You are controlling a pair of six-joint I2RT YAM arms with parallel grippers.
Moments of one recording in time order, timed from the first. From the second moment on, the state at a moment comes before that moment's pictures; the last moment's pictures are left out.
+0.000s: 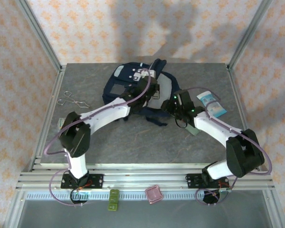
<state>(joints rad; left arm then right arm) -0.73 1.86 1.54 -0.21 -0.34 -0.54 0.47 1.42 0.86 -0.24 -0.07 0.87</state>
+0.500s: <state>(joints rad) -0.73 1.64 1.33 -0.19 -0.24 -0.67 0.65 1.38 0.77 -0.11 -0.03 0.85</state>
